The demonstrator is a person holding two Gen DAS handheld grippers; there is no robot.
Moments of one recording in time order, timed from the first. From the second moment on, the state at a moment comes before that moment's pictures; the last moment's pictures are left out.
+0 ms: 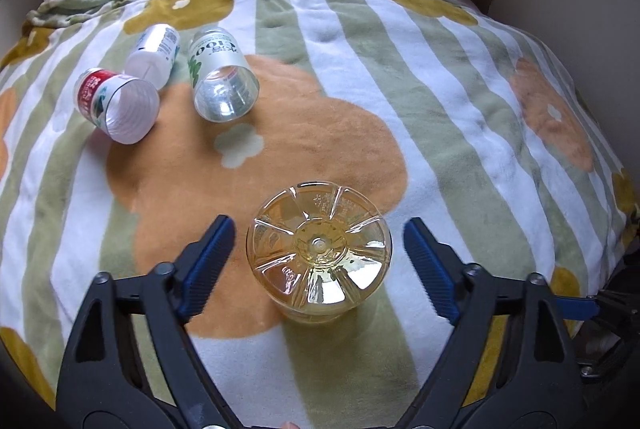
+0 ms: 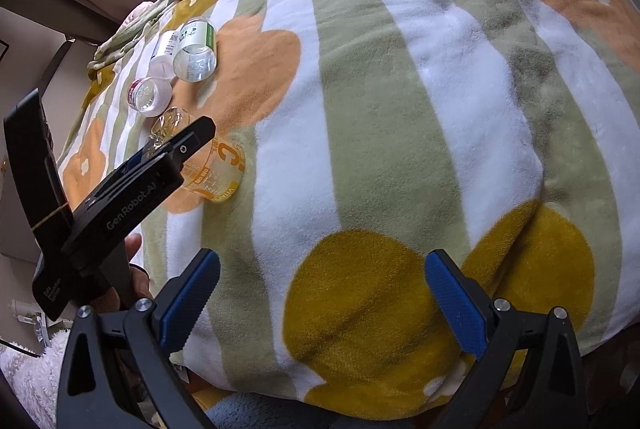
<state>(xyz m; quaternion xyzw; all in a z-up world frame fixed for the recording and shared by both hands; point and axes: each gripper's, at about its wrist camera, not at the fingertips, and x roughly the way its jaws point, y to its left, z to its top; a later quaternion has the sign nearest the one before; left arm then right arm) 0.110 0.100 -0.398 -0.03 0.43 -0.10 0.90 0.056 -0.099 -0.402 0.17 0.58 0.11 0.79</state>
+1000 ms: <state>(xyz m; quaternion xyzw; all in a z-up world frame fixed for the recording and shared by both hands) 0.083 0.194 -0.125 -0.01 0.35 -0.03 0.94 0.095 -0.064 -0.156 0.01 0.39 0.06 0.92</state>
